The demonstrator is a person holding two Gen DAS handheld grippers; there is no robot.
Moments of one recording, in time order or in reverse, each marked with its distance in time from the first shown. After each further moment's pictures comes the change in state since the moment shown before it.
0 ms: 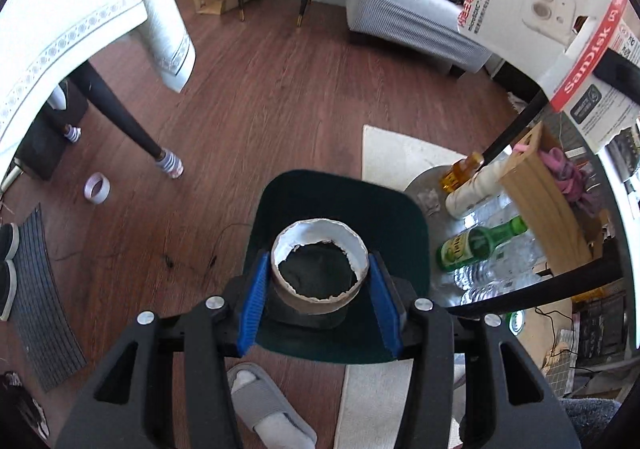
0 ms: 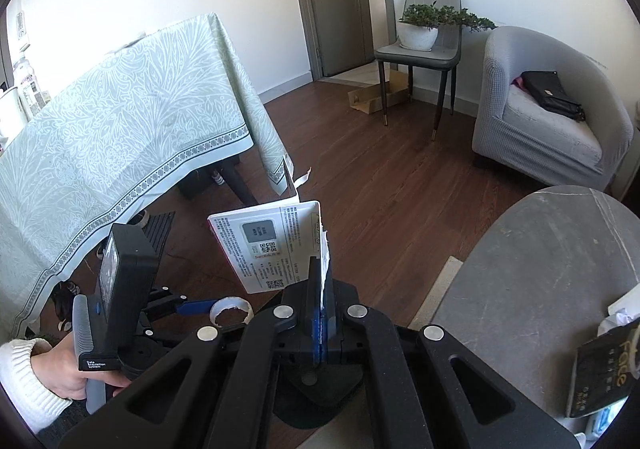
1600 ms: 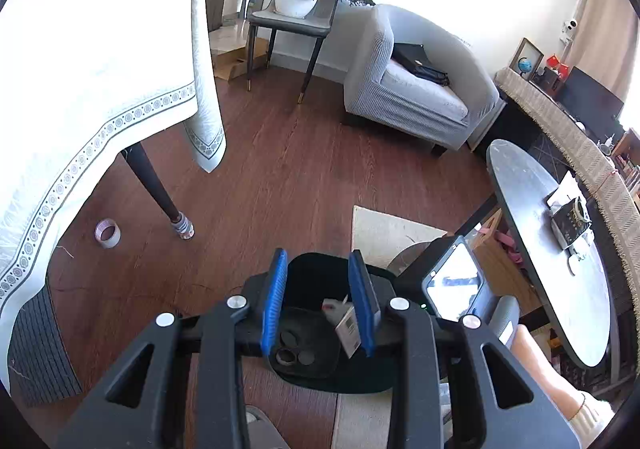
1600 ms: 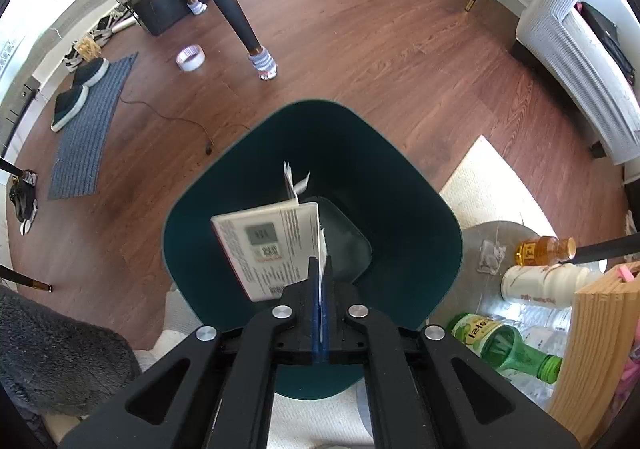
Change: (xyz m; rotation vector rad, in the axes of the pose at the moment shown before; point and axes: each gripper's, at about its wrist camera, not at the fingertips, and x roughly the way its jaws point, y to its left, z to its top) left arm -0.104 0.040 0.019 -0.054 -0.284 -0.079; right arm 0.181 0.040 -0.093 -0.112 0.570 -0.106
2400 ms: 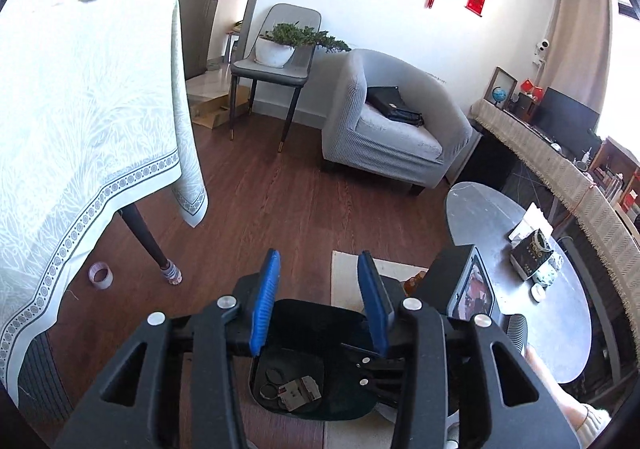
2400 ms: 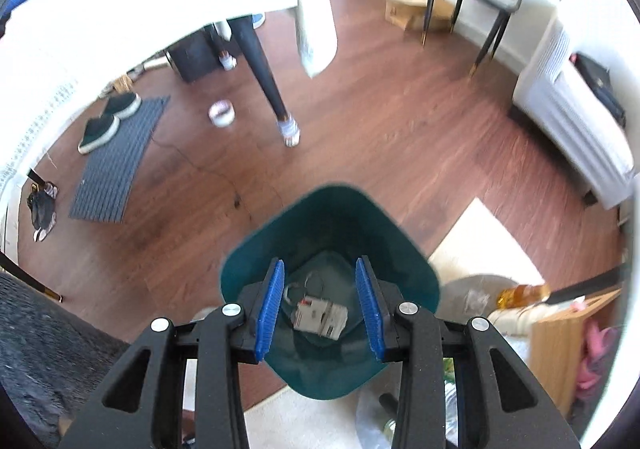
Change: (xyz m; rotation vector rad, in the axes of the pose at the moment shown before) left arm -0.052 -0.029 0.021 0.045 -0.170 -0.062; right arm -0.109 0.011 0.003 -0.066 -0.277 0.025
